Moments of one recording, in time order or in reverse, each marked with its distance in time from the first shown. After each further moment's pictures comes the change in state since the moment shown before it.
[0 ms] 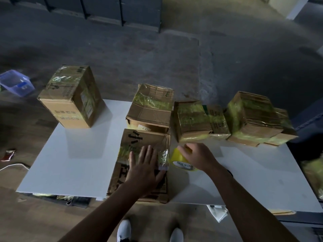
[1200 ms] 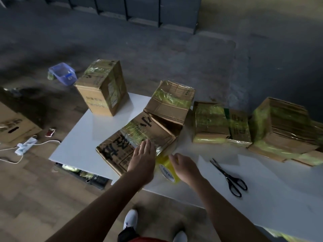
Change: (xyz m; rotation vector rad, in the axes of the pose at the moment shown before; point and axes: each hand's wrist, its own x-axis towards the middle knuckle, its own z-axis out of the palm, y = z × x) left_hand -0.025 0.008 -0.020 0.023 -0.034 -0.223; right_hand -0.013 -0.018 0.070 0.107 -0.287 0.031
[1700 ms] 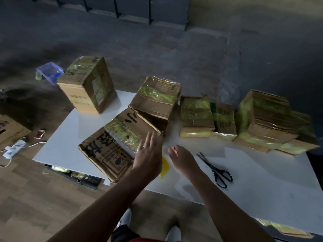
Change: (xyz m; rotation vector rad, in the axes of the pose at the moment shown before) left_hand 0.012 0.069 -0.007 -0.147 0.204 0.064; right_hand -0.010 0.036 -0.026 0.095 0.147 -0.009
